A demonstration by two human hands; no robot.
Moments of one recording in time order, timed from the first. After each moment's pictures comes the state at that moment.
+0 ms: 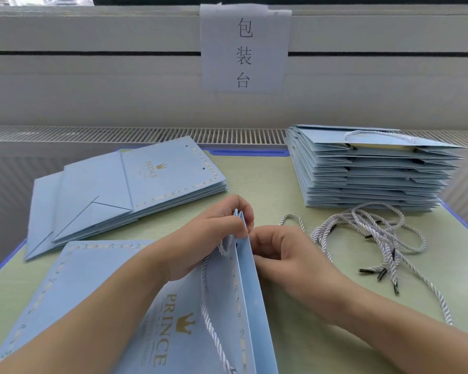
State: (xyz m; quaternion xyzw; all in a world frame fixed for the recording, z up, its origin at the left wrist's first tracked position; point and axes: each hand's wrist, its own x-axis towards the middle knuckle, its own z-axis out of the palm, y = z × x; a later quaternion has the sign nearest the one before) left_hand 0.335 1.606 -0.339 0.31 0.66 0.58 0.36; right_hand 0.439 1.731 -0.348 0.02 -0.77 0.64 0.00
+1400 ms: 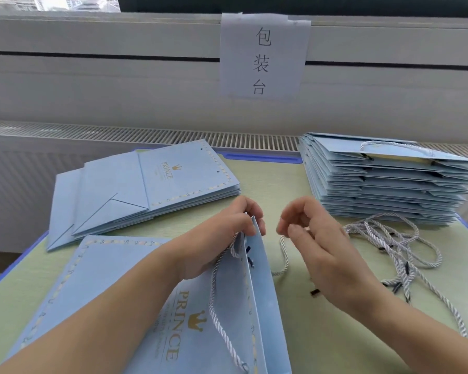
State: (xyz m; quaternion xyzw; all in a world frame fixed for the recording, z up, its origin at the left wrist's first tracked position) left_hand 0.334 1.606 -0.338 0.29 0.66 0.59 0.37; right_hand 0.438 1.749 -0.342 0.00 -0.85 0.49 0.19
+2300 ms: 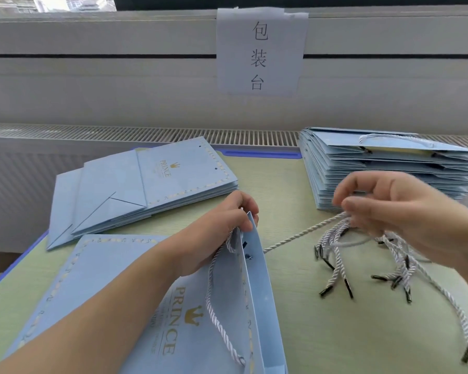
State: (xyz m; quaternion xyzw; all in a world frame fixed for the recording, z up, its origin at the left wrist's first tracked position) left_hand 0.333 1.606 -0.339 0.27 0.69 0.57 0.34; right_hand 0.454 1.833 -0.292 0.03 -0.79 0.61 0.01
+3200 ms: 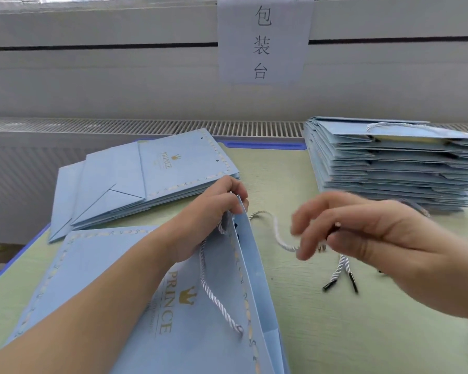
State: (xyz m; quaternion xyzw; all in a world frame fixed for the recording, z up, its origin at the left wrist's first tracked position) left_hand 0.324 1.604 -0.338 0.24 0.73 0.58 0.27; right_hand 0.473 1.786 -0.298 0.19 -0.86 0.48 0.03
